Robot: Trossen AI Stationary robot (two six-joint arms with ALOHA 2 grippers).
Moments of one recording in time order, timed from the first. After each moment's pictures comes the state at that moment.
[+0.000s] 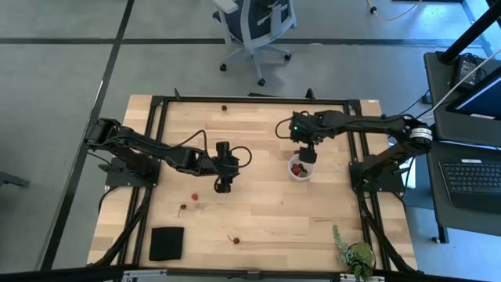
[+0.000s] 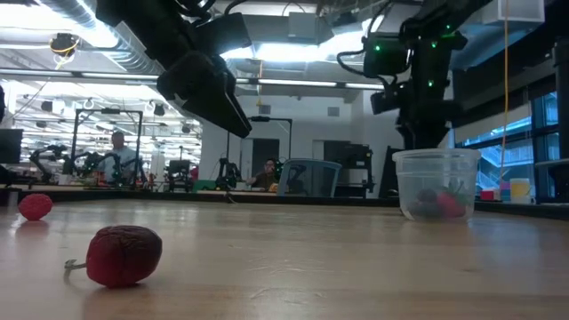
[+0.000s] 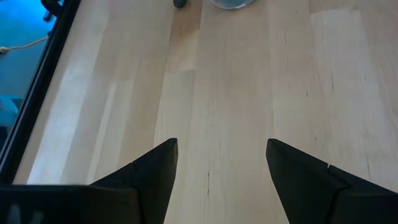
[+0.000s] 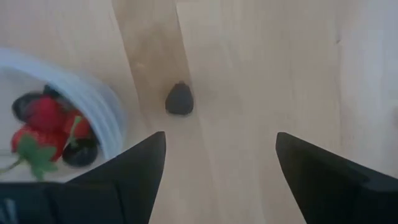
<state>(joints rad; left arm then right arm) -0.14 1.49 0.87 -0.21 -0.40 0.03 -0.34 1.48 0.99 -0.86 0.13 -0.16</state>
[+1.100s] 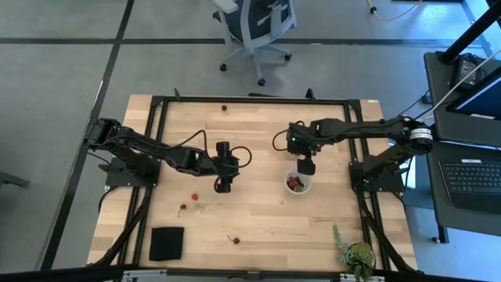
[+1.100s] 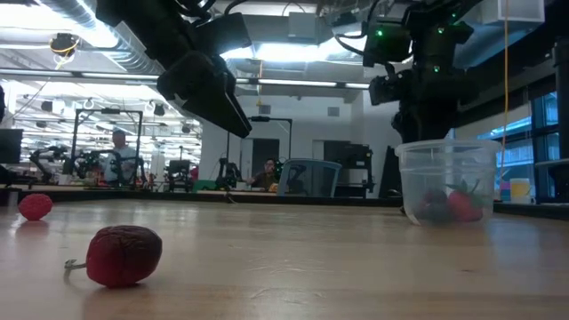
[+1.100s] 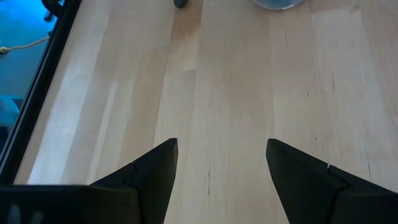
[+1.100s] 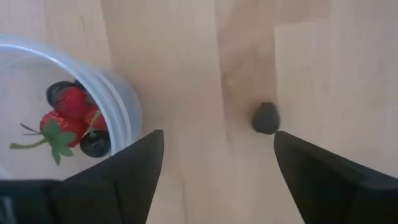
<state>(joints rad) -0.14 1.49 0.87 -0.21 -0.40 0.03 -0.22 1.48 1.00 -0.87 -0.02 -0.12</state>
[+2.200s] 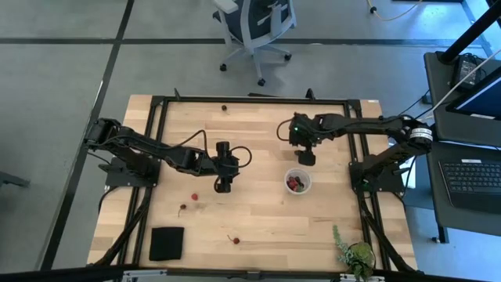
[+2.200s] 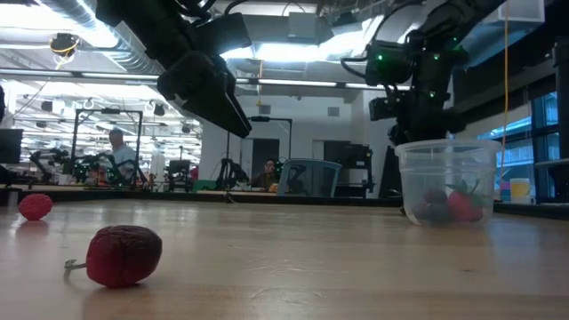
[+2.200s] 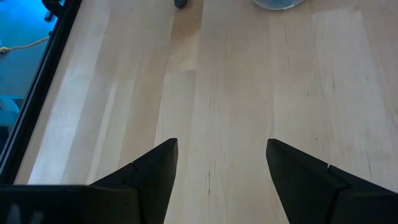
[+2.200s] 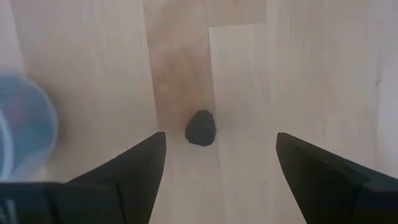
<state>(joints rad) -0.14 1.49 0.87 -0.21 -0.40 0.03 -0.36 1.48 0.89 -0.70 0.02 -0.27</state>
